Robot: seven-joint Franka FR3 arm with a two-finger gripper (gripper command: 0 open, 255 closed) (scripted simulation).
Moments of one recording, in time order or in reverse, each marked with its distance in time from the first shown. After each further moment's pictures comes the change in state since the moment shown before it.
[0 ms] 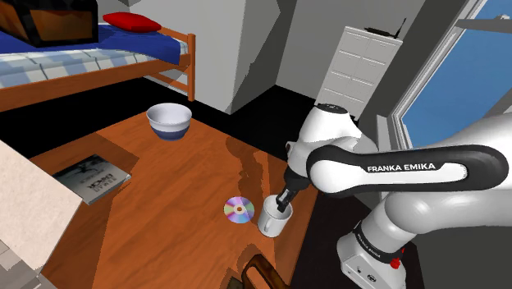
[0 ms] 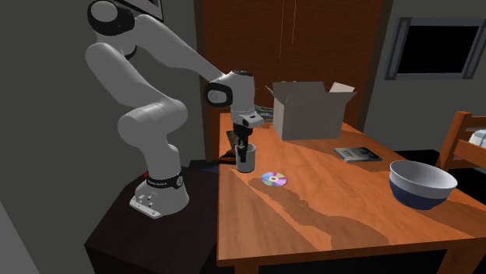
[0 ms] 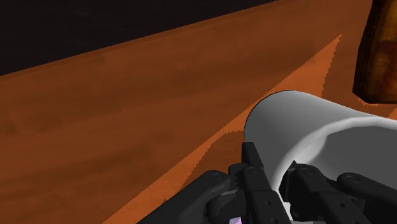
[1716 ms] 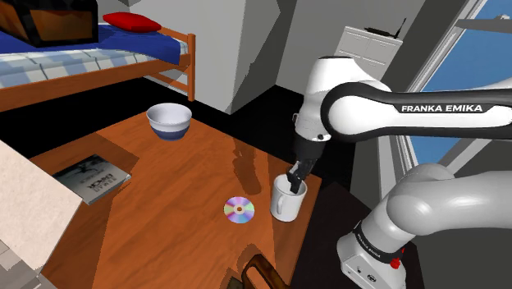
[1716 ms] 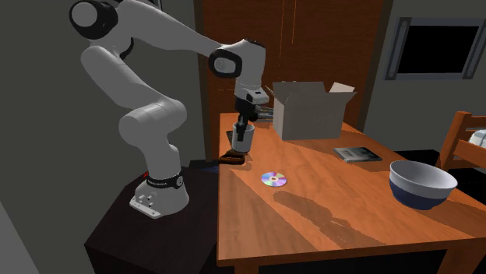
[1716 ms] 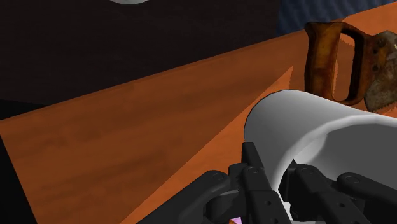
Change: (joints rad) arm 0.048 -0.051 -0.320 0.189 -0.302 -0.398 0.140
